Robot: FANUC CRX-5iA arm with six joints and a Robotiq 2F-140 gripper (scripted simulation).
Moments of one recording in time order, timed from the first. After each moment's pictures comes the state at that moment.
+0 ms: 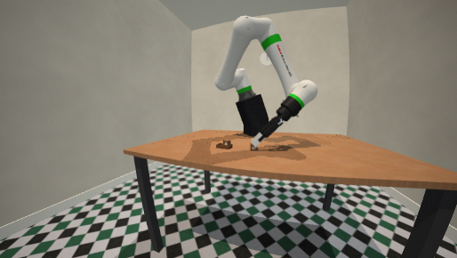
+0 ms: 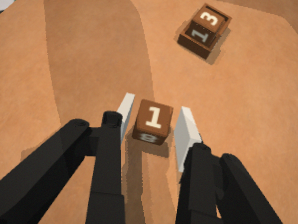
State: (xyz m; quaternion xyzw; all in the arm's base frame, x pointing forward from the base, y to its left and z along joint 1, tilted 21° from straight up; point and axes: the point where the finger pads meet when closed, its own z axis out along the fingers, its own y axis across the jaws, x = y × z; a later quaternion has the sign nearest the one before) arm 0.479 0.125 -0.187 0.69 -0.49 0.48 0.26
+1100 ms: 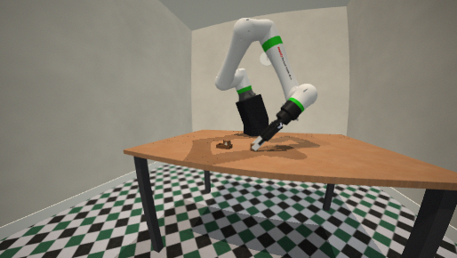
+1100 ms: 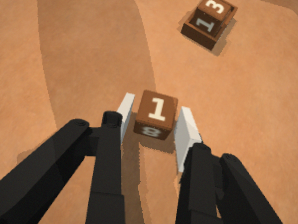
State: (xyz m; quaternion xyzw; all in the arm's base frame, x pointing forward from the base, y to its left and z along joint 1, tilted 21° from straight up) arm 0.483 0.120 -0.204 0.69 -0.49 0.48 0.26
